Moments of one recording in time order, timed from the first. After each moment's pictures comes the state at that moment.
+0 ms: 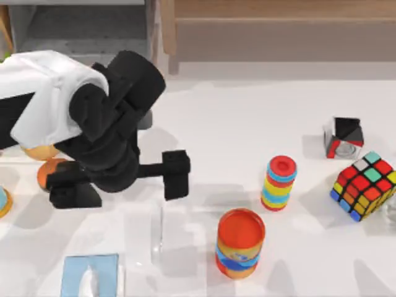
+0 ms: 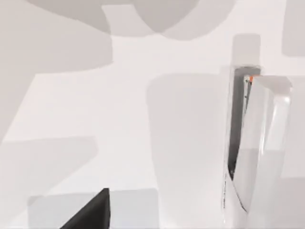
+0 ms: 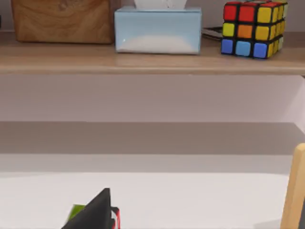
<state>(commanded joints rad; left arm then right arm) -0.61 1.62 1.10 -0.86 0.00 -0.63 0.00 0.00 0.00 0.00 0.00 0.00</state>
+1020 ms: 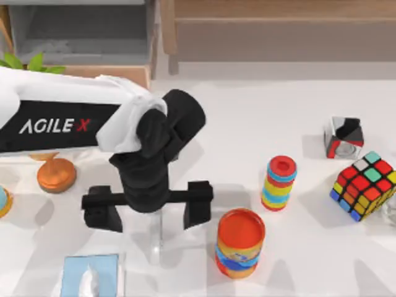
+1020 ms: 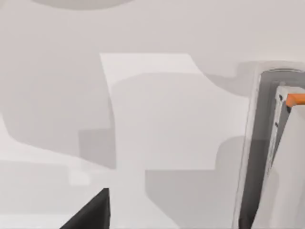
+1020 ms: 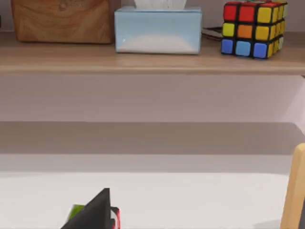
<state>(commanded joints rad) -0.67 1.91 1.16 -0.82 0.00 -0.70 0.00 0.00 0.00 0.00 0.00 0.00</state>
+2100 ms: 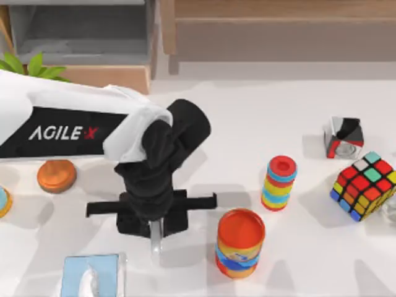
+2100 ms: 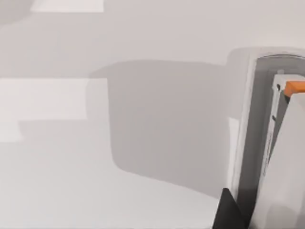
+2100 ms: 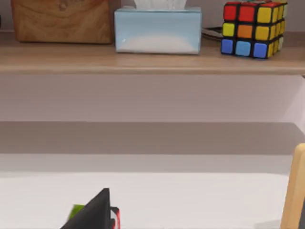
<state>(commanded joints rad) -0.69 1.92 1.14 -0.79 0.00 -0.72 0.00 0.00 0.00 0.00 0.00 0.00</state>
